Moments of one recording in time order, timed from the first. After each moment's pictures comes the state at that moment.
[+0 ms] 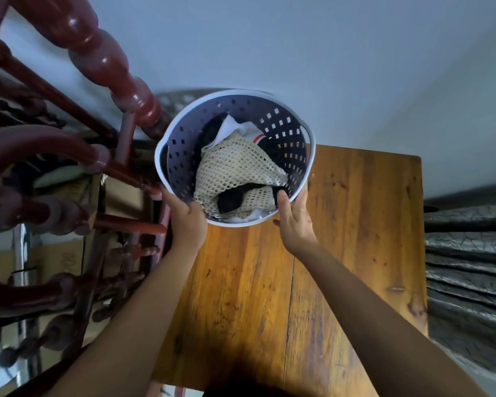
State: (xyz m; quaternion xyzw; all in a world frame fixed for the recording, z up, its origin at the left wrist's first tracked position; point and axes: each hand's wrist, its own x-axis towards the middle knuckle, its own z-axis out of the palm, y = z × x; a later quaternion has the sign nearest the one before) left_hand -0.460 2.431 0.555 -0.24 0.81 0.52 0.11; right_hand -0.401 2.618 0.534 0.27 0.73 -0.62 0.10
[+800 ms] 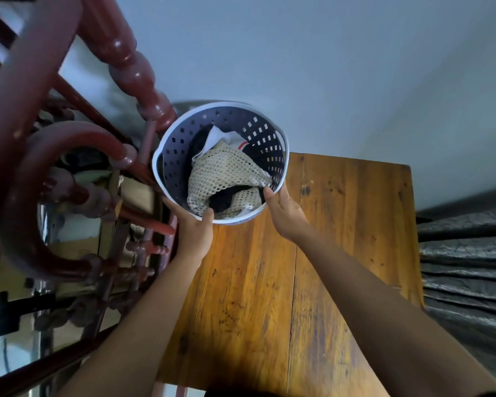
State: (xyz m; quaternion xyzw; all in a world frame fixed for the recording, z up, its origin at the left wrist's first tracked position) left_hand -0.429 2.411 0.564 -0.23 0.81 0.51 0.17; right_hand -0.412 2.607 0.551 0.19 0.81 -0.52 0.19
